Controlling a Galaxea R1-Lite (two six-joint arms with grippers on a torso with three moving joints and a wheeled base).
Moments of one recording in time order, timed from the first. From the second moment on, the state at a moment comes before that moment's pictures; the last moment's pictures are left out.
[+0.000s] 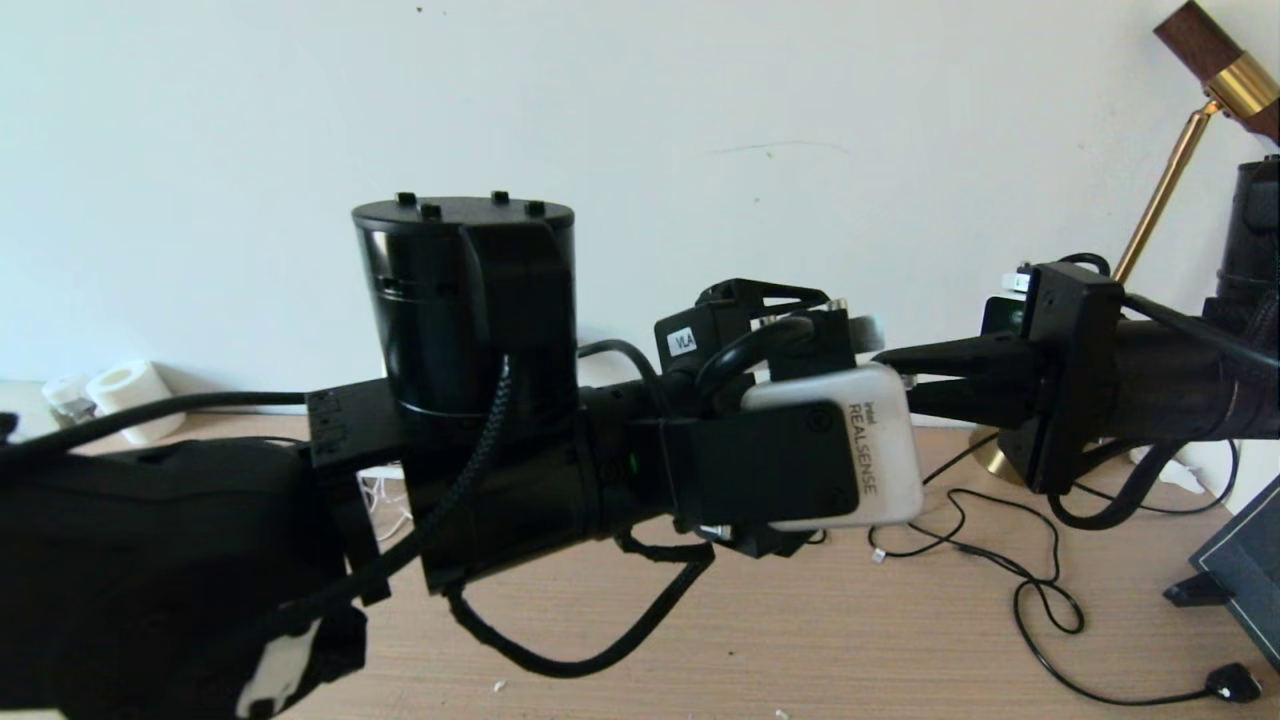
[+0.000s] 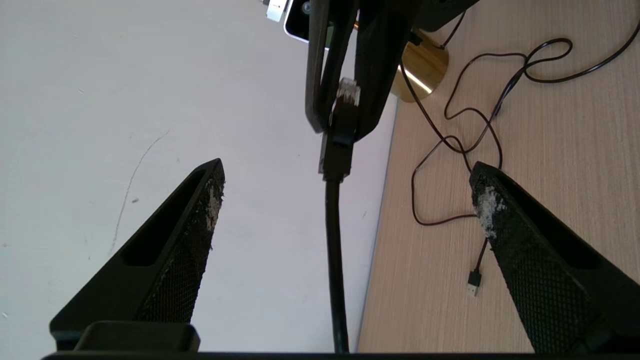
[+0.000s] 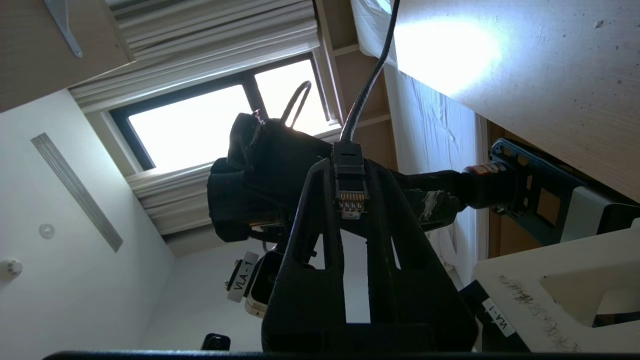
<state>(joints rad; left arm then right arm) -0.94 1.69 -1.10 -0.56 -0.09 1.08 0.30 1.49 -1.00 -0.27 1.03 1.46</state>
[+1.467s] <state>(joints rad) -0.86 1.74 -0.97 -0.84 -0.26 1.08 0.30 1.48 -1.00 -0.27 1.06 1.47</state>
